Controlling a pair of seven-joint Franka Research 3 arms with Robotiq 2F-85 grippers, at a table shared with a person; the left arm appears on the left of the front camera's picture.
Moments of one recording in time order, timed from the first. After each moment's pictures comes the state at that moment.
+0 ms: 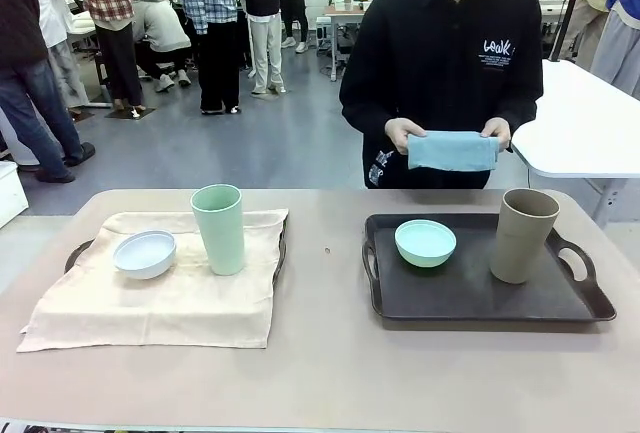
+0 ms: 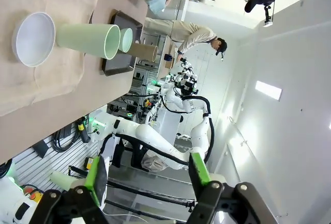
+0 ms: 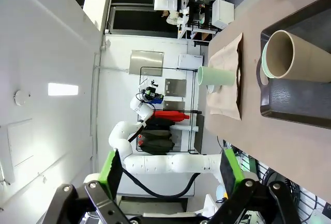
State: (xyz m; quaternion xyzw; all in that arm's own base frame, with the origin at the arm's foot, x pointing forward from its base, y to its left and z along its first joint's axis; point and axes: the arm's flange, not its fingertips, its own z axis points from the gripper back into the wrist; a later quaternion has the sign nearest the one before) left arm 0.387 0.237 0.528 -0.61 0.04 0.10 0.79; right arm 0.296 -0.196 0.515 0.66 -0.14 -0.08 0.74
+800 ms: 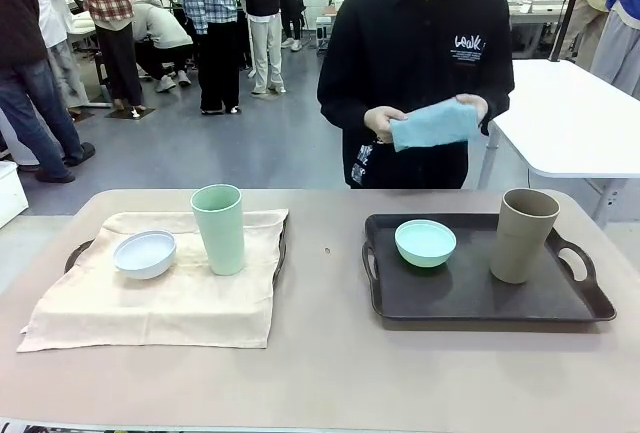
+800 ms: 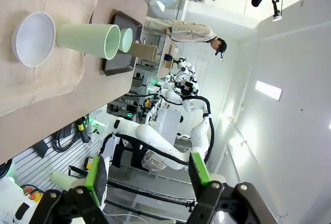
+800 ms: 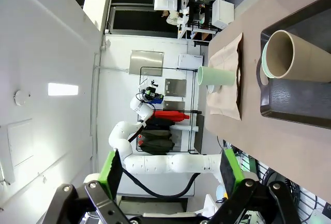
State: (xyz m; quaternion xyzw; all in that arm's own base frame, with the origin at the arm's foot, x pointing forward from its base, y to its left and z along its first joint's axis) left arm 0.387 0.237 0.528 -0.61 0.04 0.10 0.79; right arm 0.296 -0.196 0.515 0.66 -0.14 -0.08 0.74
